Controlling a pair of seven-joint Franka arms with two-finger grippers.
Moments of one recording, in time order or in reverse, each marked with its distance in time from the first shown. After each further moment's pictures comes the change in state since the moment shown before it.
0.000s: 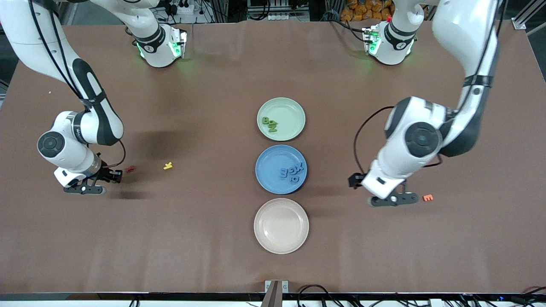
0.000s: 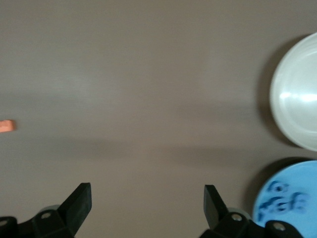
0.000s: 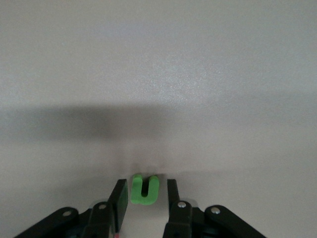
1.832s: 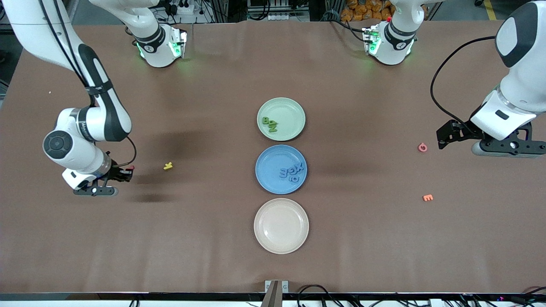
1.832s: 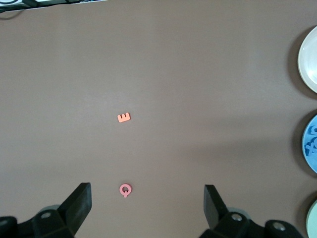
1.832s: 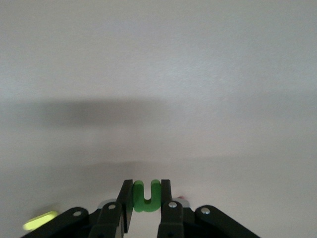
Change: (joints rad) left arm 0.270 -0.443 -0.019 -0.172 -0.074 -0.185 0.428; right arm 0.079 -0.088 0.055 0.052 0.001 -0.193 0.089
